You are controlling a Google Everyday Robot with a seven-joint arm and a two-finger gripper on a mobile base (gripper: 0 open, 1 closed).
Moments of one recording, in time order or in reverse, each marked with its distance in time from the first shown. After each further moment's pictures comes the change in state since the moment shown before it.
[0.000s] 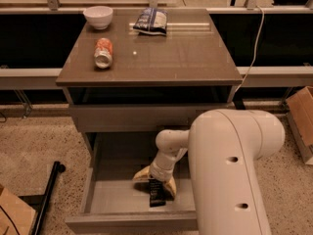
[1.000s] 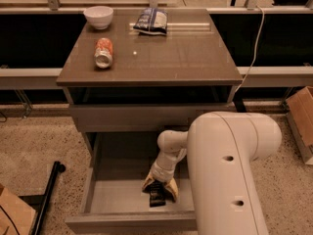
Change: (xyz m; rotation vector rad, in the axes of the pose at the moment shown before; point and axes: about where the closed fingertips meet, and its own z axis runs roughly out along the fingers) arm -0.003 -0.007 0.012 0.000 0.041 0.057
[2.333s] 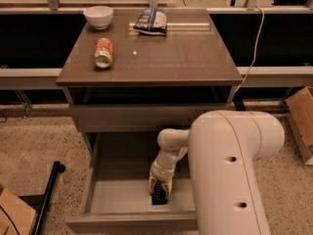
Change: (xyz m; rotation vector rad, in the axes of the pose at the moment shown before) arm 0.005 0.002 -0.012 0.000 0.000 0.000
